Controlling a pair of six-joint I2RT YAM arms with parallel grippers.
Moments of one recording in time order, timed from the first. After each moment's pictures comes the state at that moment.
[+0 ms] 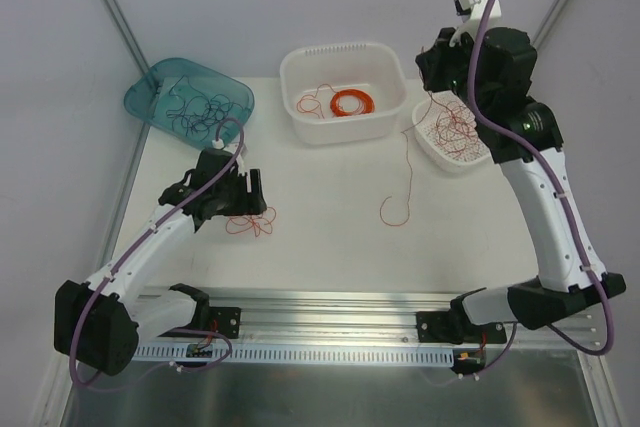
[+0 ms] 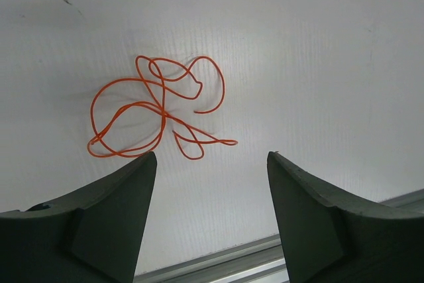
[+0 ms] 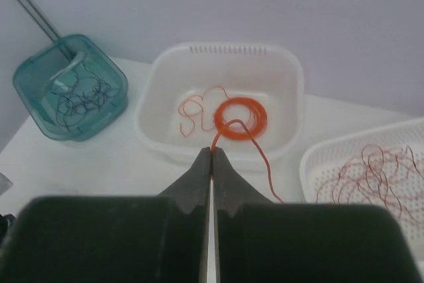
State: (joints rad) left arm -0.35 1.09 0.80 -0.59 0.09 -0.36; right arm 0.40 1.34 1.80 -0.63 0.06 0.13
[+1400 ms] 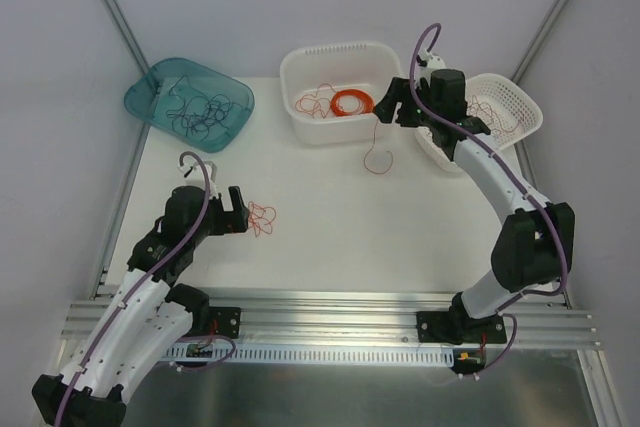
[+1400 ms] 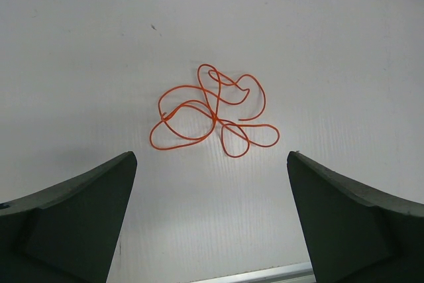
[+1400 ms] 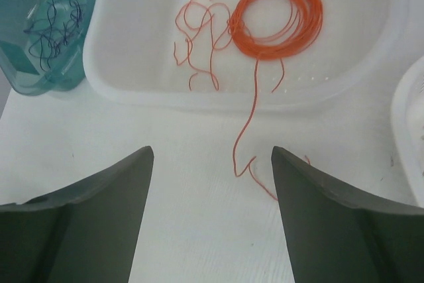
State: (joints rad) left arm -0.35 0.59 0.57 -0.58 -0.11 -0.34; right arm 0.28 1.59 1.38 -0.21 -0.22 0.33
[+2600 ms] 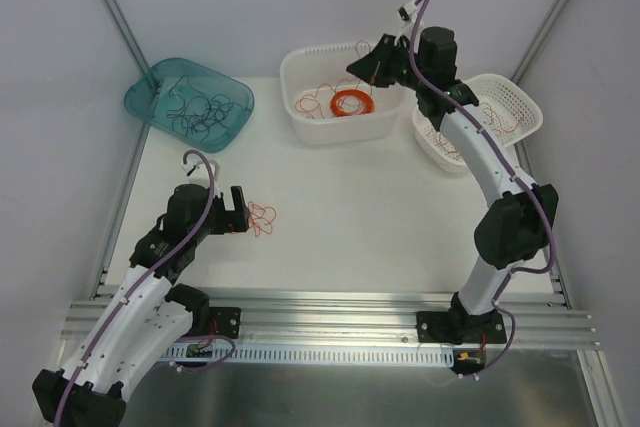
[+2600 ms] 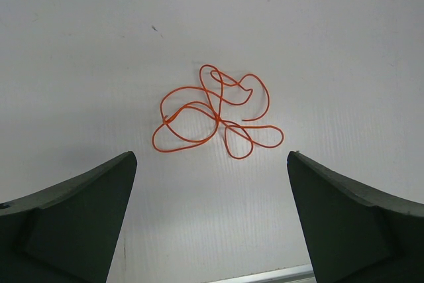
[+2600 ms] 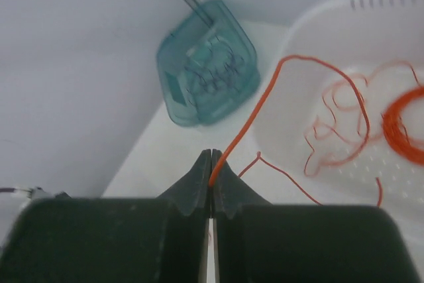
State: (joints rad) left arm -0.35 0.62 0.57 -0.56 -0.11 -0.31; right arm 0.35 1.76 1.71 -0.15 -0.50 0.52
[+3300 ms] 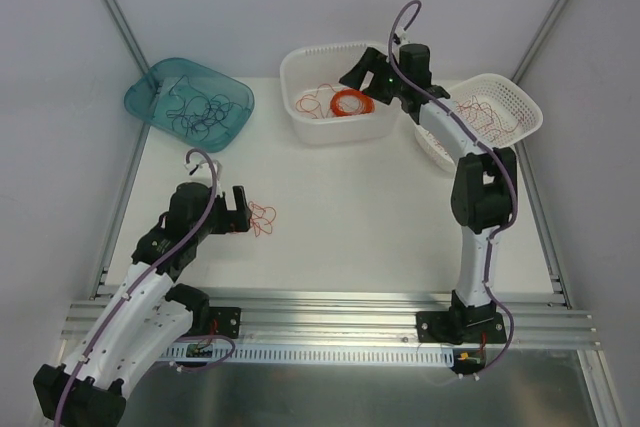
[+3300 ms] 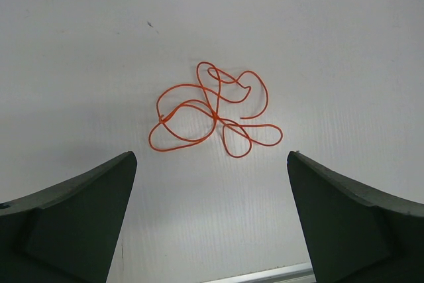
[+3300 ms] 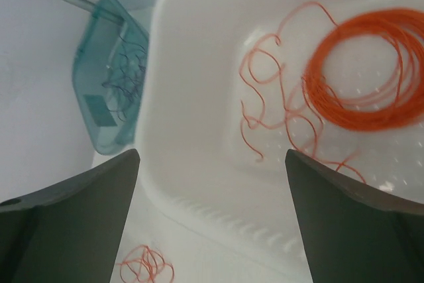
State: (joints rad) left arm -0.35 0.64 0.57 -0.55 -0.10 -0.31; right arm 0.31 2.10 1.87 -0.07 -0.39 0.66
